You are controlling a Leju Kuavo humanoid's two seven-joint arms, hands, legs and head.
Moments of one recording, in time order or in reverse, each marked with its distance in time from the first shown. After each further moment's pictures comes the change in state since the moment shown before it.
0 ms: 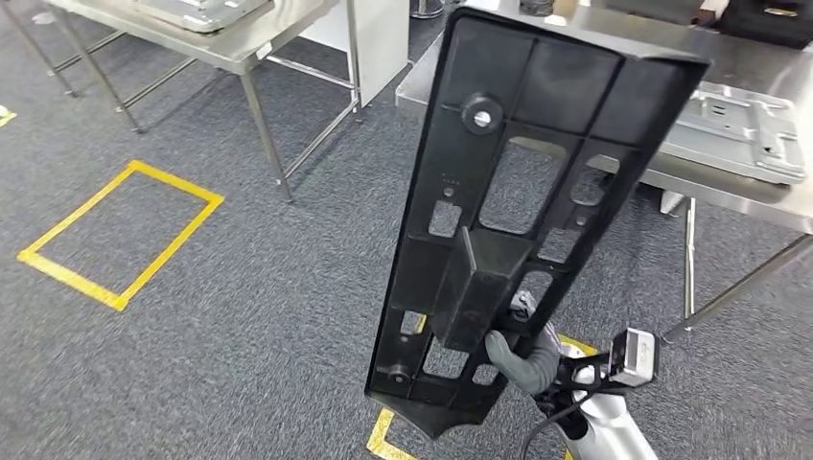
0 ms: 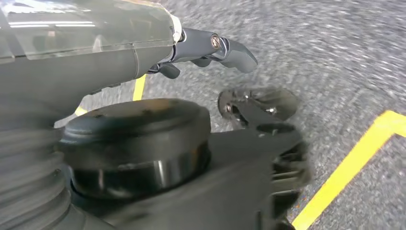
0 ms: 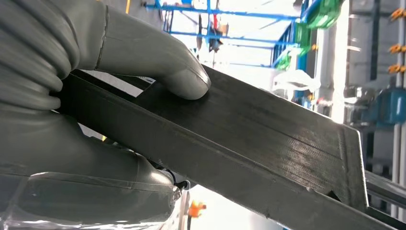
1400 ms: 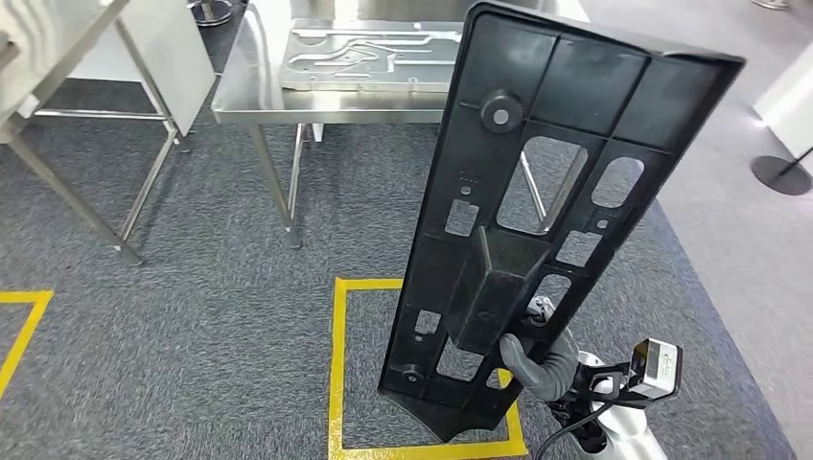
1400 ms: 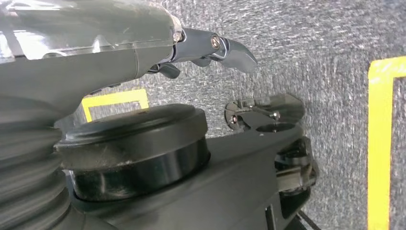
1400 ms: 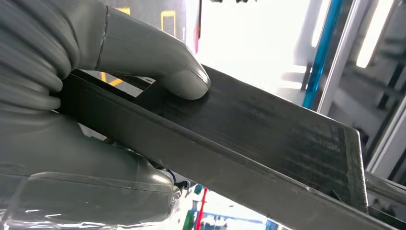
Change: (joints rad) left arm -0.001 -0.001 -0.037 0.000 -0.030 -0.011 0.018; right arm 0.060 -0.030 -0.047 -0.087 -0.015 -0.053 0.056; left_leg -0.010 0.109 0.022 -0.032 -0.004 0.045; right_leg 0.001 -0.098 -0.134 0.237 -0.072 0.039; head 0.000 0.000
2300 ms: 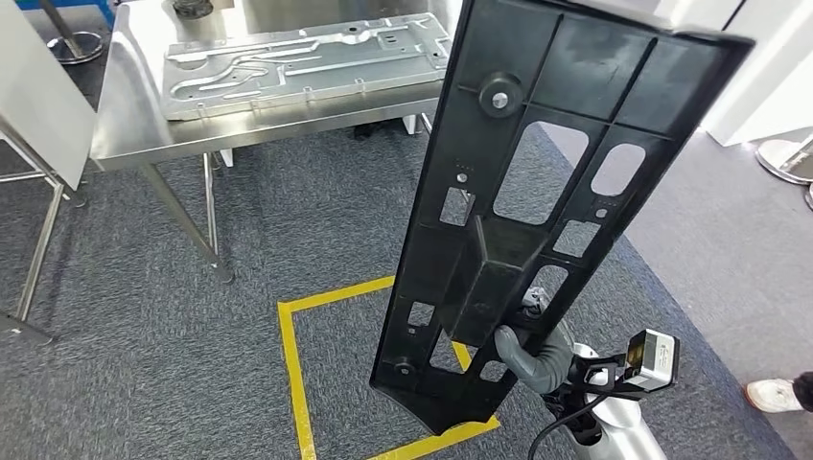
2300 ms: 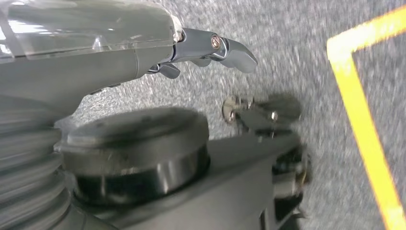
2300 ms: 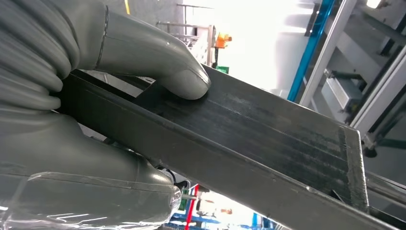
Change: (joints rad) left arm 0.000 0.004 0.000 0.000 0.009 -0.001 -0.008; right arm -0.035 -0.002 0.026 -0.001 -0.020 -0.021 0.011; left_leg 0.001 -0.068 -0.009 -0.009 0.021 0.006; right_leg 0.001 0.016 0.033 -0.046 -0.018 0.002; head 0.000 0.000
